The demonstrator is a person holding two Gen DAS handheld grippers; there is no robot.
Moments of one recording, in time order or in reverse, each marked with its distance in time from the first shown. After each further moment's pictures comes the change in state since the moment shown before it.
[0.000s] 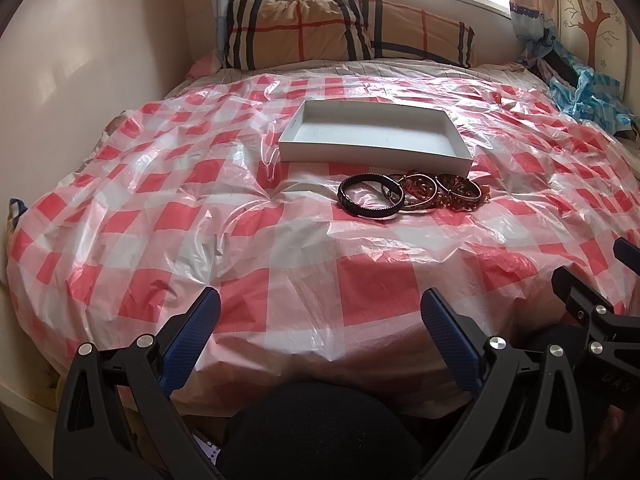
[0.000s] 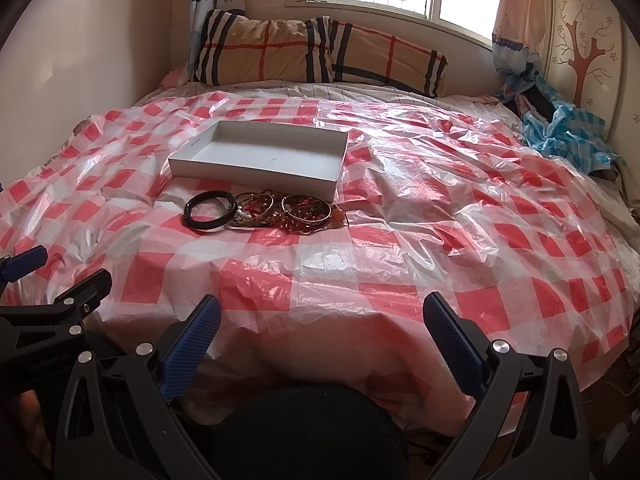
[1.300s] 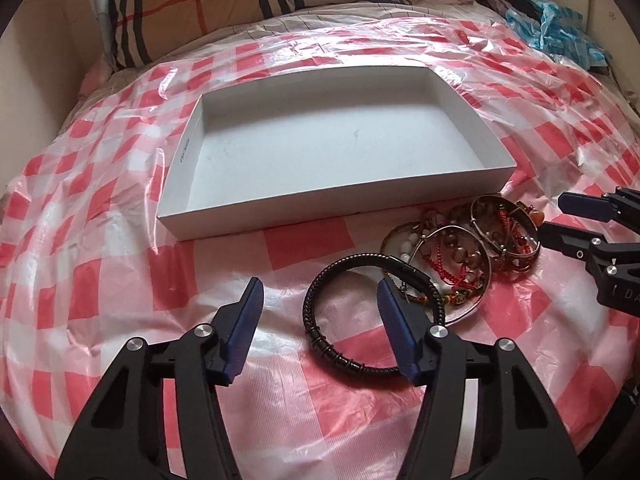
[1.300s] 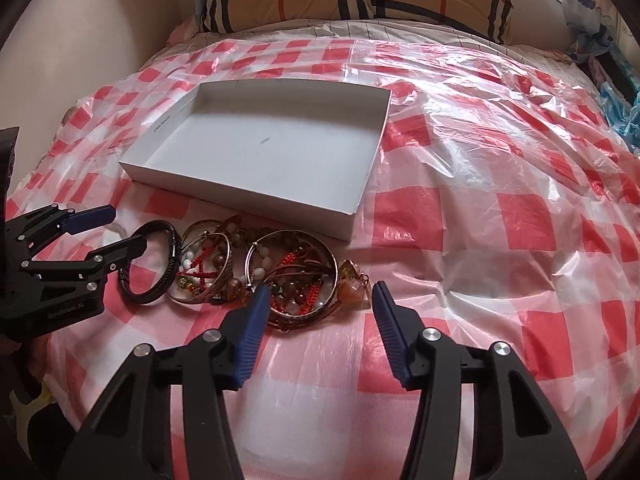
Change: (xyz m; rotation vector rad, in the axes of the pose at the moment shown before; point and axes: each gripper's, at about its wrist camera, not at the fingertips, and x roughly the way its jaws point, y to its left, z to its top) left arm 0.180 -0.032 0.121 0.247 0.169 -0.192; right arm 0.177 -0.034 0.094 -0.027 0.239 0.171
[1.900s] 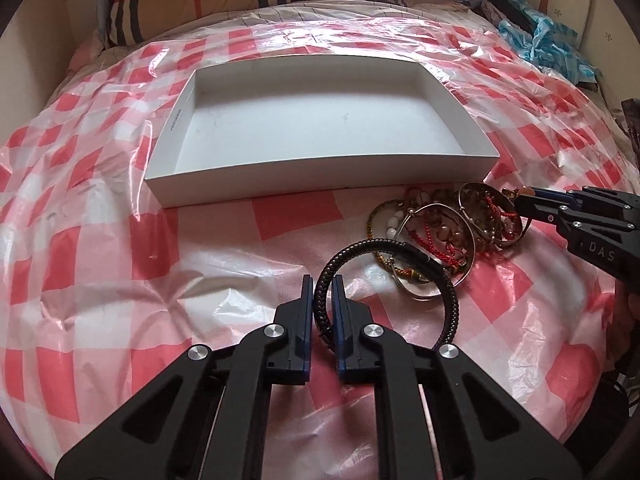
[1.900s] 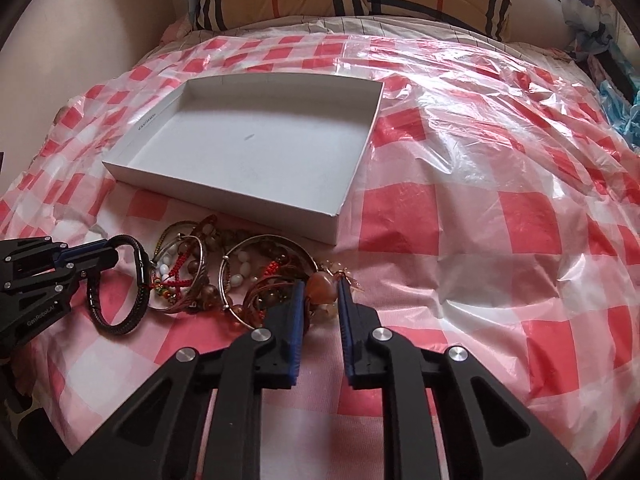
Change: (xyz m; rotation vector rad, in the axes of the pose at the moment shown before) left arm -0.006 0.013 -0.019 -0.059 0.012 -0.106; right arm 0.006 -0.008 -0.003 0.001 -0.004 0.005
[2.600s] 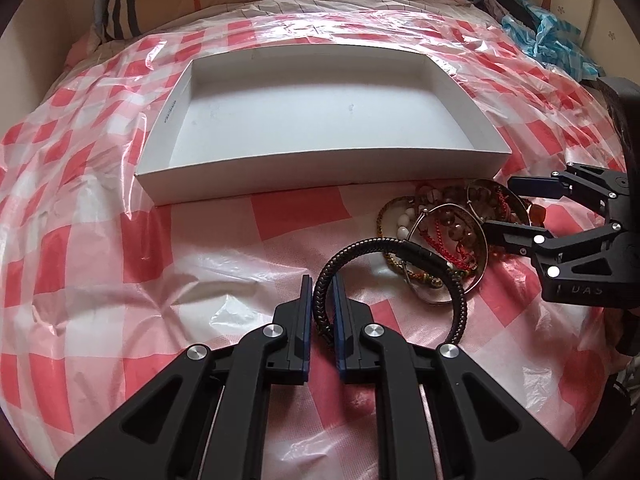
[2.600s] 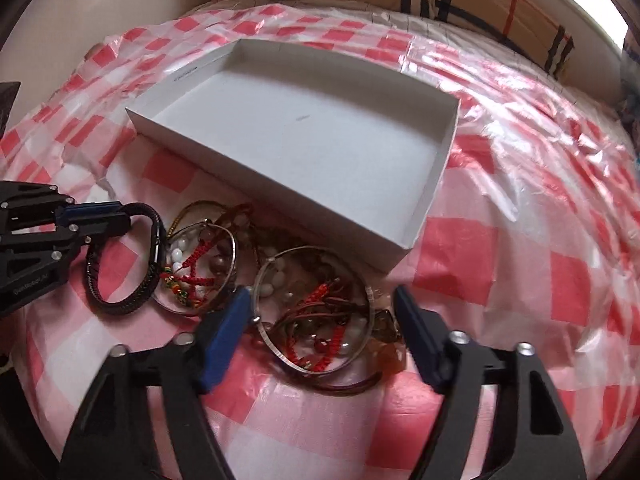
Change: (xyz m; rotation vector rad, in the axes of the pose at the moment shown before) left arm 0.017 0.001 0.004 0.006 0.024 0.004; right arm 0.036 0.031 0.019 -0.195 0.065 0.048
